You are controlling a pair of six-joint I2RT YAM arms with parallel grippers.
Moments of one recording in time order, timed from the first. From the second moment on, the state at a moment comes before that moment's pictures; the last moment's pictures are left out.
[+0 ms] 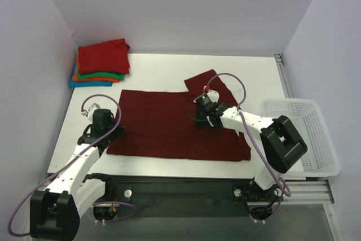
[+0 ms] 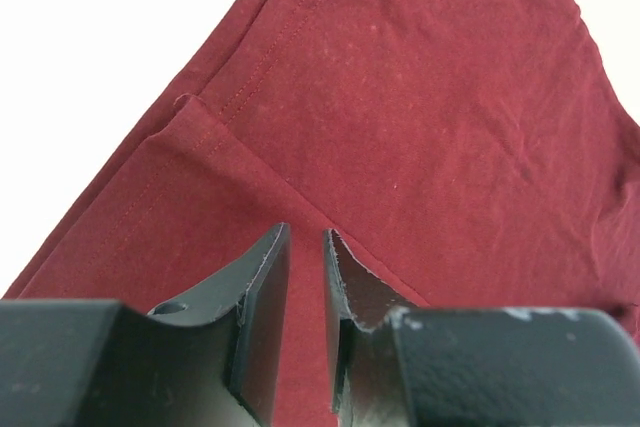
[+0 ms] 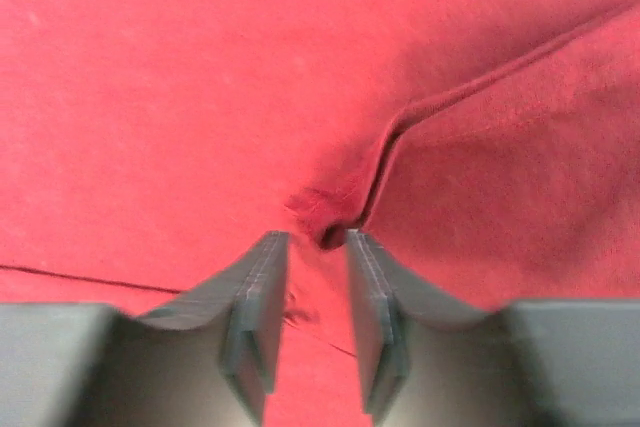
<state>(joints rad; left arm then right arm) -0.14 0.94 0.48 -0.34 -0.14 -0.90 0.68 1.62 0.93 -0.33 0.22 0.77</state>
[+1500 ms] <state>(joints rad) -0.14 2.24 1.83 -0.69 -0.45 -0.90 0.07 1.90 1.37 -0.34 -0.22 0.58</state>
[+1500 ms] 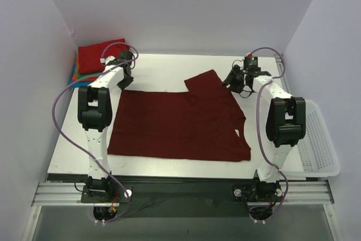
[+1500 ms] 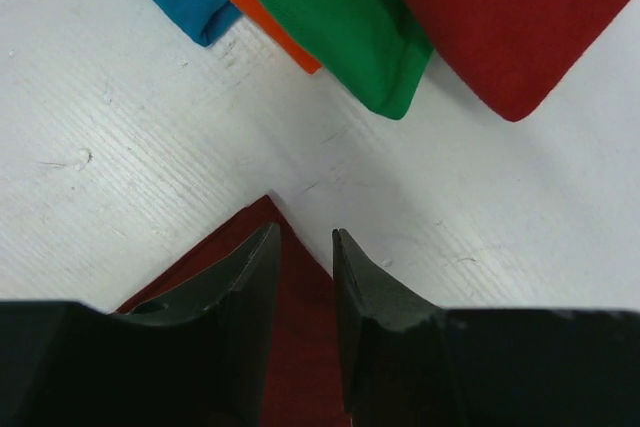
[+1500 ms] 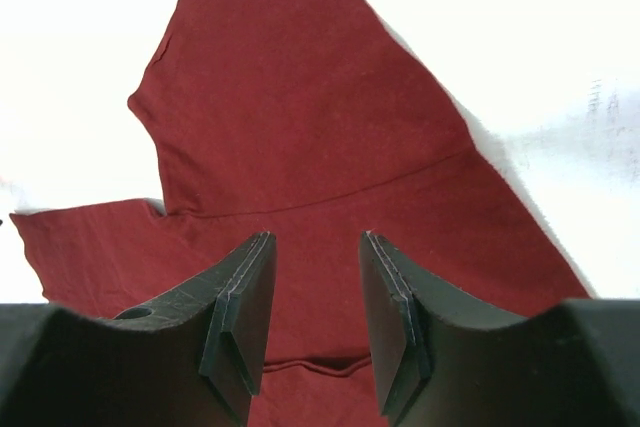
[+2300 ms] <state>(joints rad) -0.13 2.25 1.76 -0.62 -0.44 -0.92 0.02 2.13 1.57 -0.34 -0.26 0.56</state>
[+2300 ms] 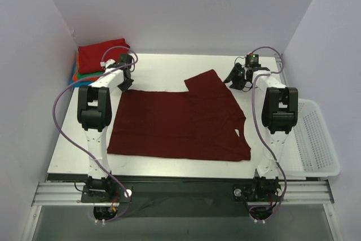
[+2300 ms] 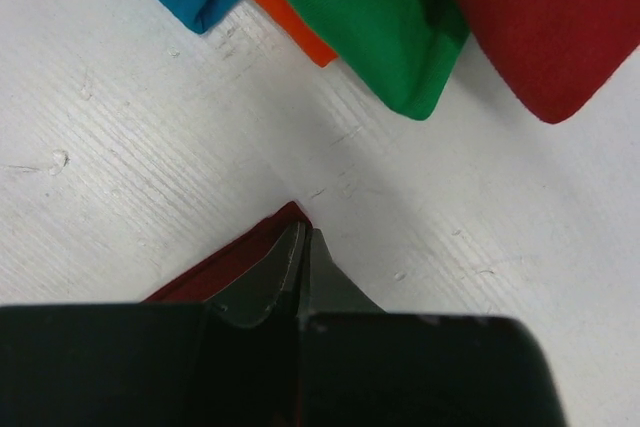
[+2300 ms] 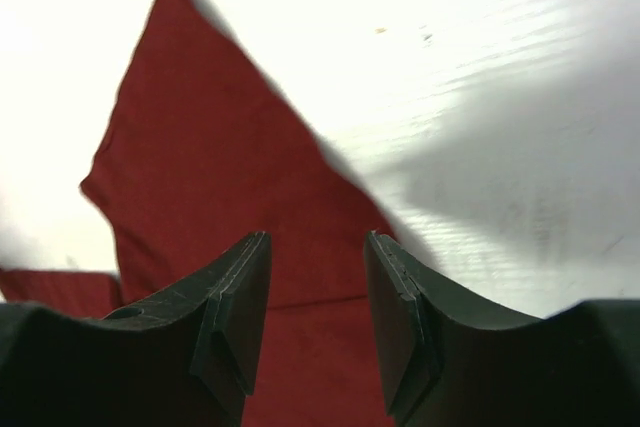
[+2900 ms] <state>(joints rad) -0.13 2.17 1.64 -0.52 -0.36 -0.90 0.04 2.30 1.82 -0.52 -0.10 0.50</state>
